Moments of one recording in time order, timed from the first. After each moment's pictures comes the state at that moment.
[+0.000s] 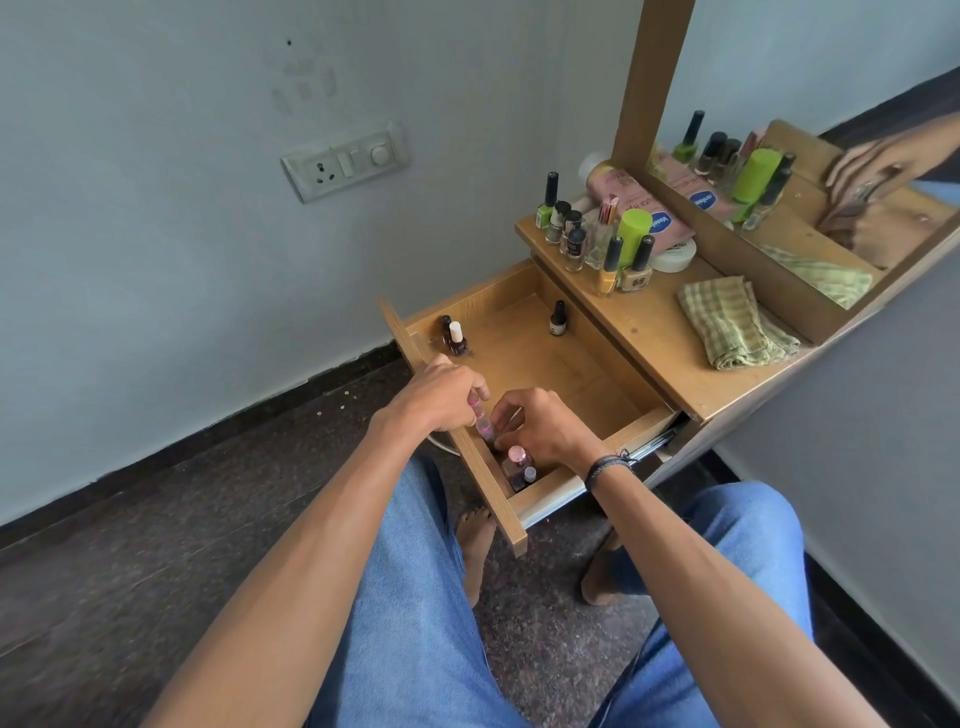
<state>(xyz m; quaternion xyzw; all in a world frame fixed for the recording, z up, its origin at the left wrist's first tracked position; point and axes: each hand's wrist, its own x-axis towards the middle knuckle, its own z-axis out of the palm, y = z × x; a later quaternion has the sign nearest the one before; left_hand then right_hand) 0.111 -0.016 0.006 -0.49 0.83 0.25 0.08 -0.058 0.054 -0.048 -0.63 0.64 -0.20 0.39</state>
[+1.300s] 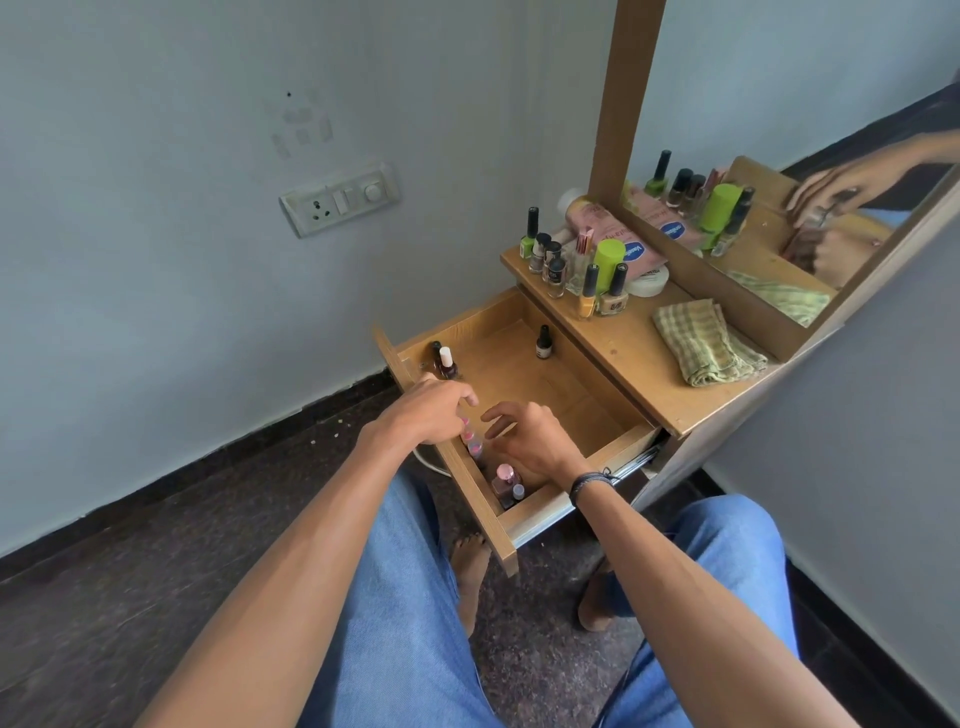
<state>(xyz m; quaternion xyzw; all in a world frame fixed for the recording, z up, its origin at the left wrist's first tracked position) 0.109 -0.024 0.009 -0.51 0.81 0.27 0.11 -0.058 0.058 -0.052 -0.62 0.66 -0.26 0.35</state>
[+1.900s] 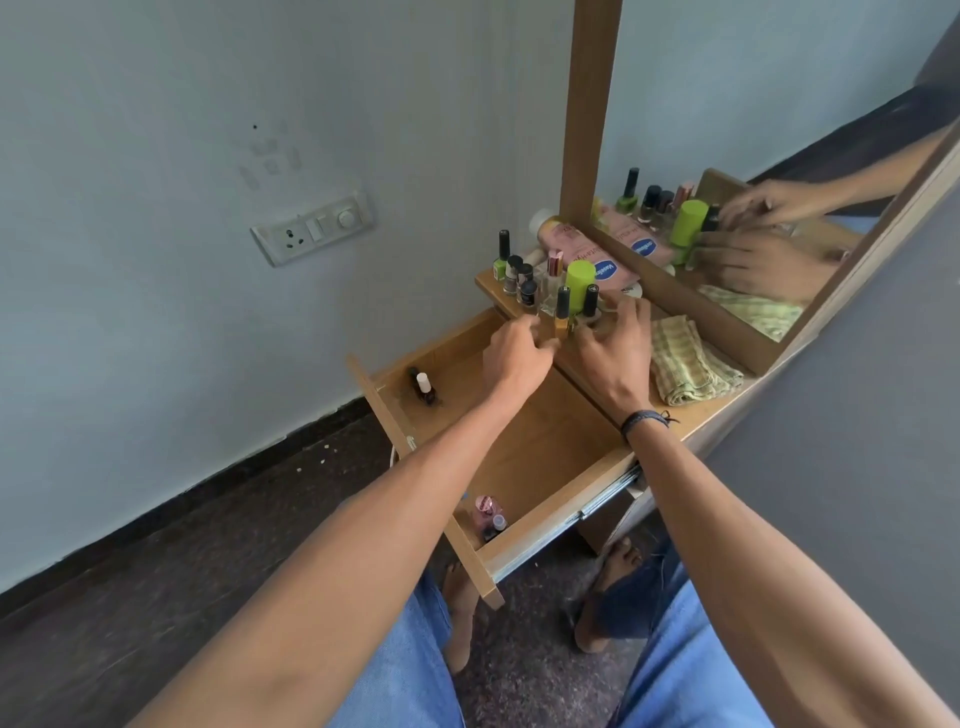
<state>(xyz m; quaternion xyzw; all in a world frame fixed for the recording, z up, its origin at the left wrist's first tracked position) -0.048 -0.031 0.045 -0.55 0.75 0.30 -0.22 -0.176 0.013 0.018 -0.42 0.76 -0.49 0.10</state>
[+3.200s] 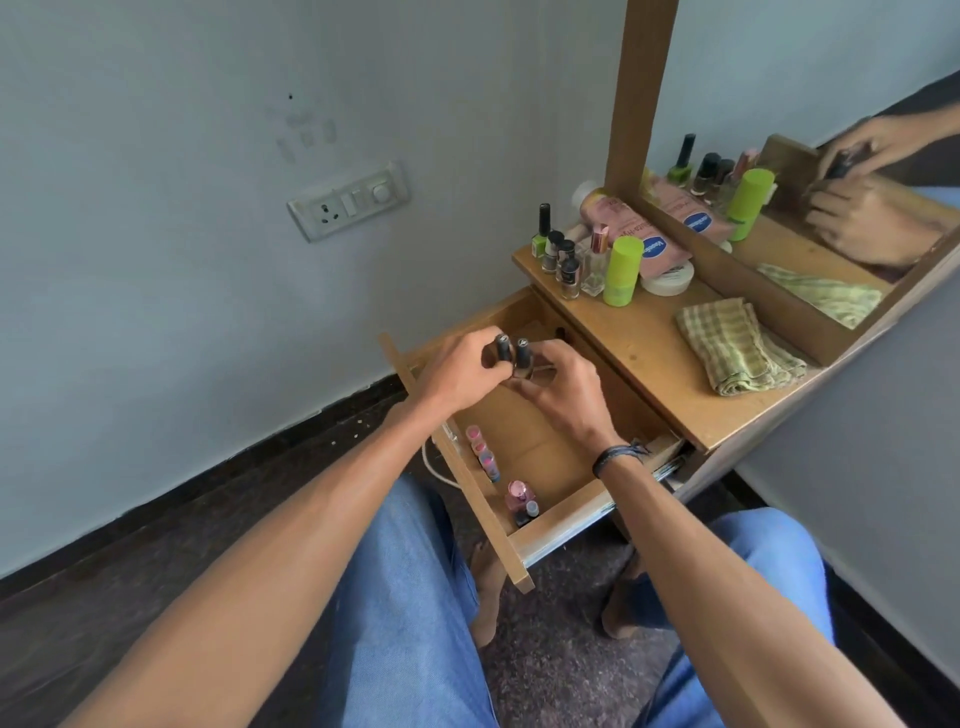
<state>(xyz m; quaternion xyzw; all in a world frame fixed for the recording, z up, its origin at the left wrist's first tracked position) 0.069 -0.050 0.034 -0.48 0.84 0.22 -0.13 -0.088 0.019 -0.025 -0.60 0.64 -0.43 0.21</state>
